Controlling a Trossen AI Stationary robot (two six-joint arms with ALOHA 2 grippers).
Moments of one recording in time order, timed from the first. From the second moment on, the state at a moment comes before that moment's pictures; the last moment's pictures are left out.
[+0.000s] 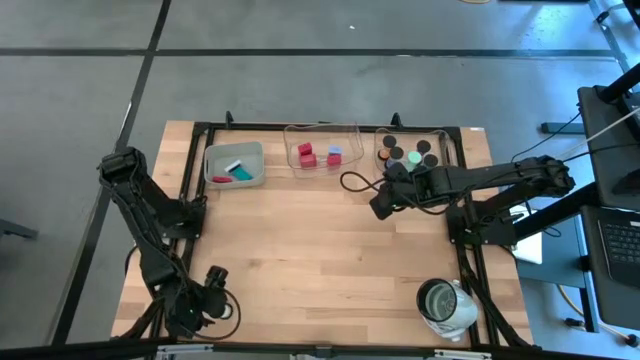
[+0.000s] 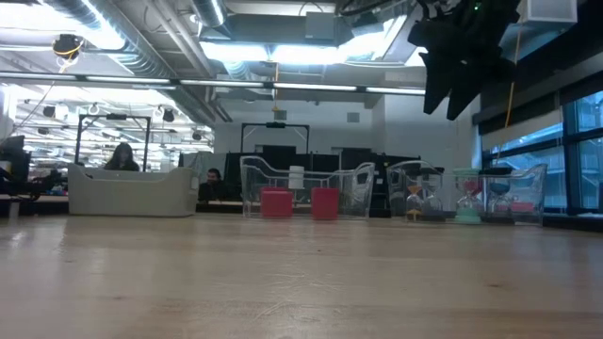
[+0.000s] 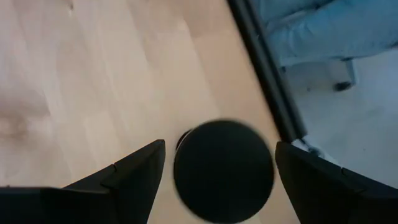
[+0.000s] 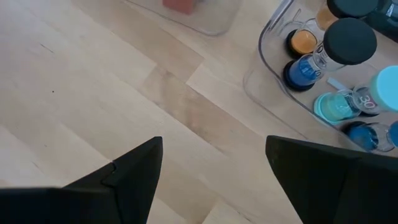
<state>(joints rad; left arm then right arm) -1.11 1.40 0.85 -0.55 -0.23 -0.76 0.12 1.33 1.10 -1.04 0.46 0.97</state>
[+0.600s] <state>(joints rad) -1.11 1.40 0.85 -0.55 -0.24 -0.76 0.12 1.33 1.10 -1.04 0.46 0.98</state>
